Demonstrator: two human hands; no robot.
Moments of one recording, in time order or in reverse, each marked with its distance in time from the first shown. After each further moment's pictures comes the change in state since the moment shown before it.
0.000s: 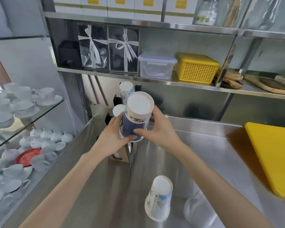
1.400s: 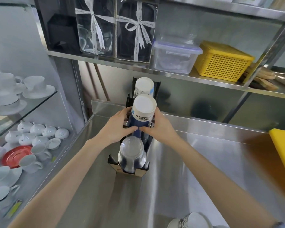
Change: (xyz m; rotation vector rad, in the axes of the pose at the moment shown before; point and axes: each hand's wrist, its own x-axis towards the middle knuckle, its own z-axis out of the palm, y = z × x) left_hand 0.112 -0.095 -0.013 0.006 -0.213 -0.043; right_hand 0.127 0.075 0.081 -0.109 -0.048 0.127
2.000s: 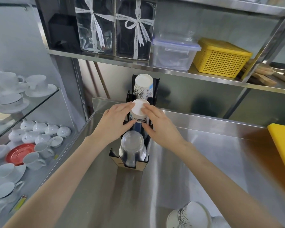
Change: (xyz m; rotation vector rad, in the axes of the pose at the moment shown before) left_hand -0.019 0.012 -0.012 0.375 0.065 0.136; right_hand -0.031 -0.013 -0.006 -0.464 -0.050 -0.209
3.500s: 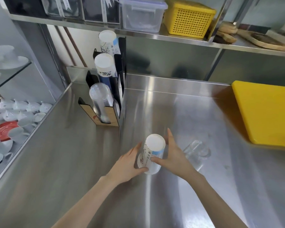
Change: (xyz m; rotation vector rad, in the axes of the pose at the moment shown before) left_hand -0.194 0.118 0.163 -0.385 -0.546 -0.130; right_hand -0.265 0.039 0.021 0.461 -0.175 0.595
